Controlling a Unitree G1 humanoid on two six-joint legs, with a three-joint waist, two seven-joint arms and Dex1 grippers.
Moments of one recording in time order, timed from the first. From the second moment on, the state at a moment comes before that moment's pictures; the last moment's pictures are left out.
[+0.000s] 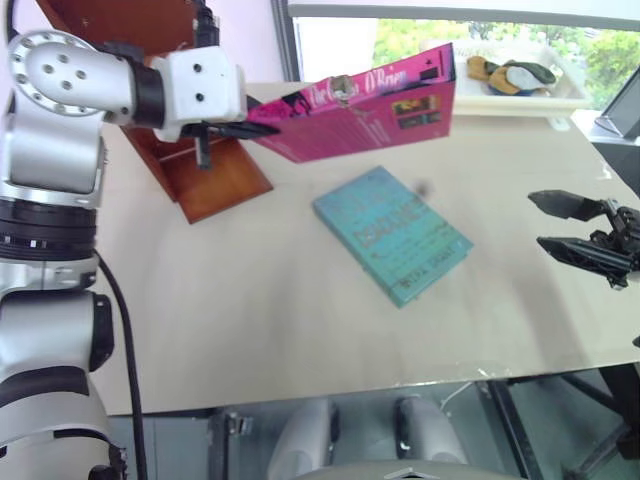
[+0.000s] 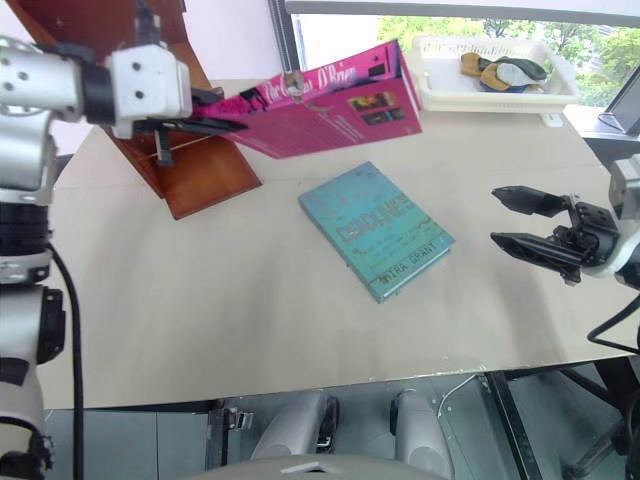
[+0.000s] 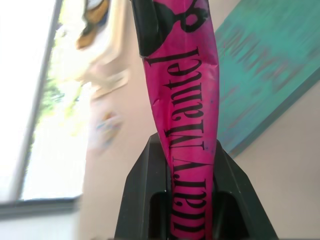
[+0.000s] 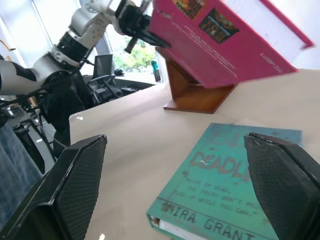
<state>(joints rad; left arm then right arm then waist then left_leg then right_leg) -1.10 0.99 -0.13 0.19 0.01 0.01 -1.33 -0.31 -0.87 -0.38 0.02 0.92 0.56 1.39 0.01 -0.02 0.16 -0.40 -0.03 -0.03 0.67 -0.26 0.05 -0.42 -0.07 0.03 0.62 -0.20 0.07</state>
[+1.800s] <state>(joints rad) -1.12 1.28 -0.20 0.45 0.45 0.02 -1.10 -0.69 -0.77 -0.21 0.51 0.74 0.44 1.55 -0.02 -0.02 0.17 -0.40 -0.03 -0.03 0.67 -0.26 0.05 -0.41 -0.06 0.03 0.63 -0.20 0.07</state>
